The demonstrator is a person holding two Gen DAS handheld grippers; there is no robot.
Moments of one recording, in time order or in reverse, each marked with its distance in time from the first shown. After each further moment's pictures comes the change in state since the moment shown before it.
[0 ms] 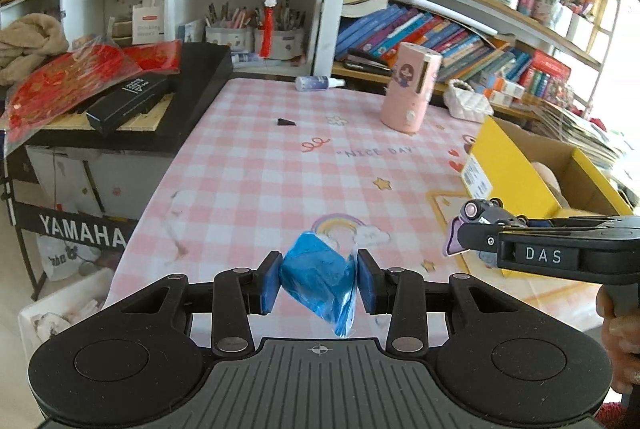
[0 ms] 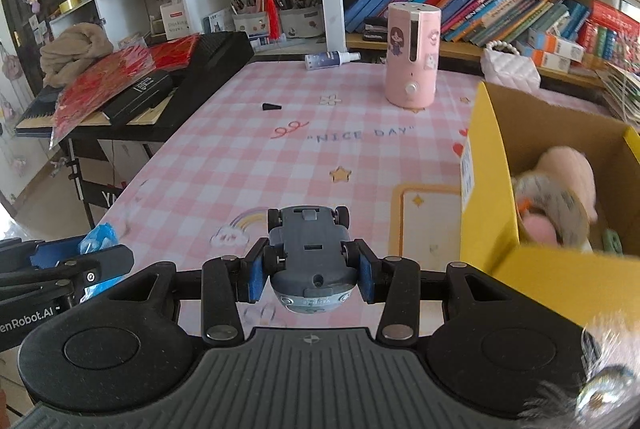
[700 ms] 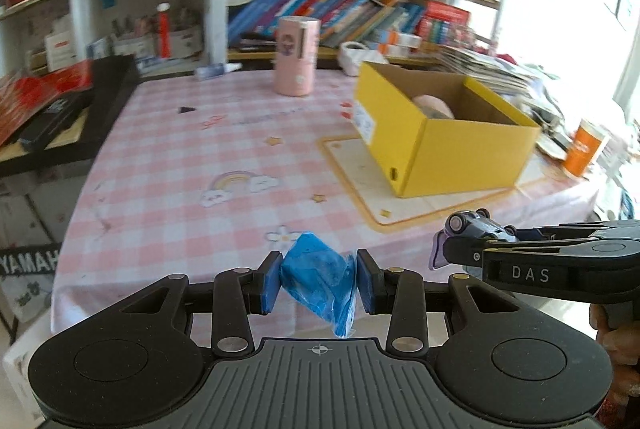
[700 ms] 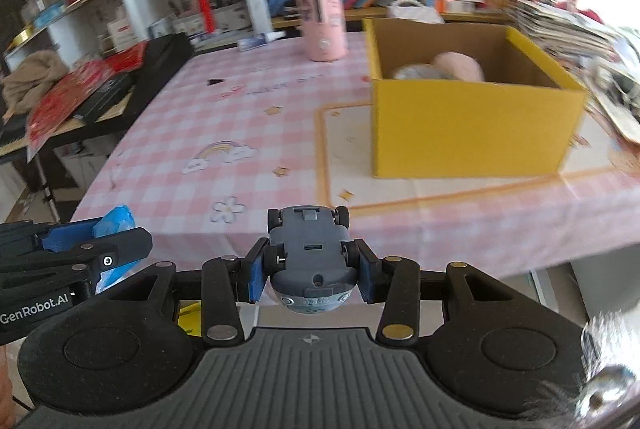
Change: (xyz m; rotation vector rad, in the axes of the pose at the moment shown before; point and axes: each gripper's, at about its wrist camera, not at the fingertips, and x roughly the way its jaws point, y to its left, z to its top) left arm -0.044 -0.058 -0.047 0.216 0.042 -0.200; right arm -0.096 -0.014 -0.101 0.197 -0.003 -0.148
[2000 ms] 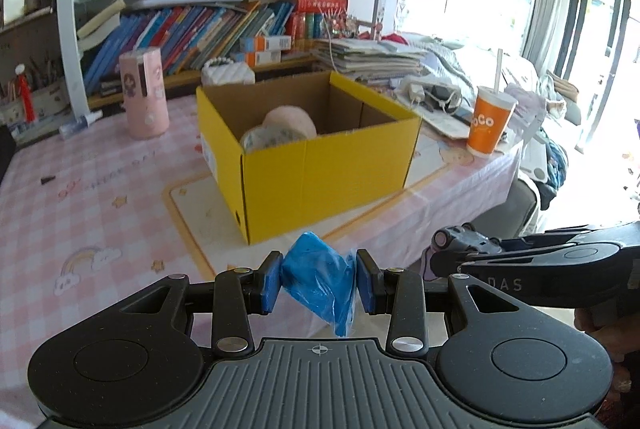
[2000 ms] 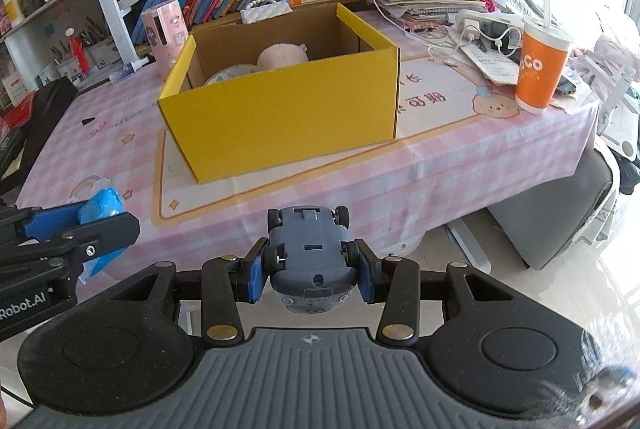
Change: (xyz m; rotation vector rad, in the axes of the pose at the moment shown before) left arm 0.051 -0.113 0.040 0.208 -0.023 -0.223; right arm -0.033 -0.117 -0.010 0.199 -0.007 -0.228
